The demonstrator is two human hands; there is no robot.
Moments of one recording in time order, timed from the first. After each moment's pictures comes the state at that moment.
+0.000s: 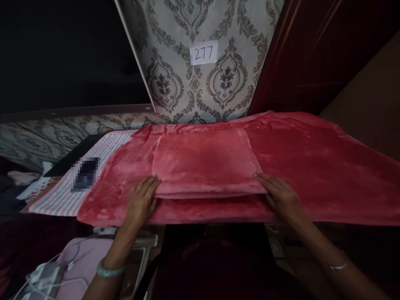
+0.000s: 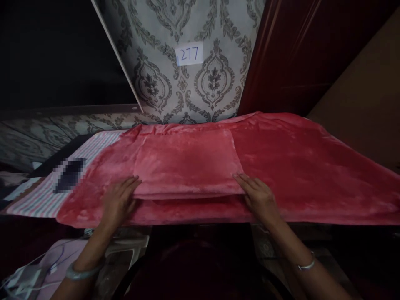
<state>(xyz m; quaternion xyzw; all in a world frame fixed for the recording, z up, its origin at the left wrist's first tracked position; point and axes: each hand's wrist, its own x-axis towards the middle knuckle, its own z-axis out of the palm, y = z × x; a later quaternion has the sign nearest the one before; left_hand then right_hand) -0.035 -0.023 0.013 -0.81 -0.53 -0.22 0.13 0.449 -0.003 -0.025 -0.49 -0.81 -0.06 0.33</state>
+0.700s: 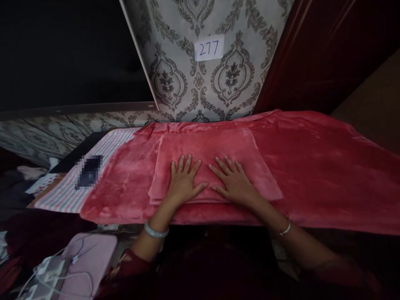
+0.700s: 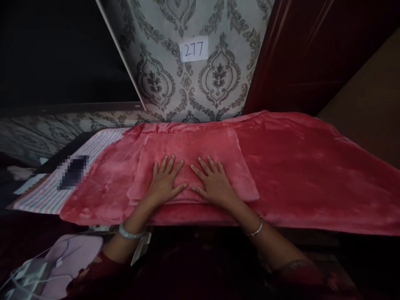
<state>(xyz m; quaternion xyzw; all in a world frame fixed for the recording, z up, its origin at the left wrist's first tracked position) 0.096 0.031 0.044 -0.82 -0.56 -0.13 0.04 0.318 0.043 0.018 -0.46 -0.87 -0.03 0.18</state>
